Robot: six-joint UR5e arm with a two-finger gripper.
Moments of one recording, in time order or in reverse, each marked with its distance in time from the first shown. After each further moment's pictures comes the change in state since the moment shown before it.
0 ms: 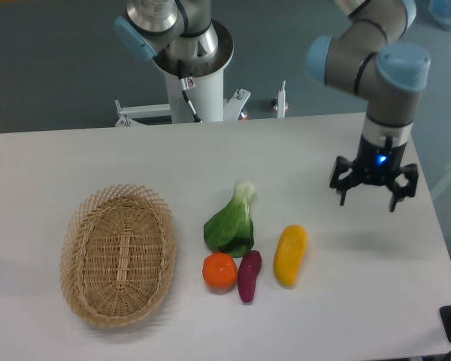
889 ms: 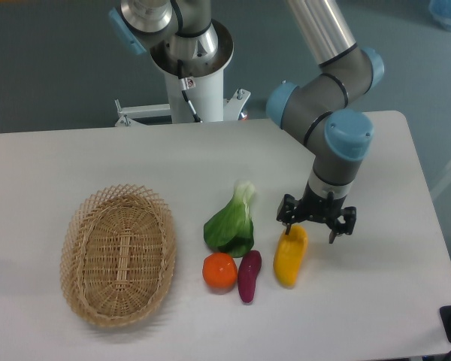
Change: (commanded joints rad) arm -0.120 -0.057 -0.049 0.011 0.060 -0.025
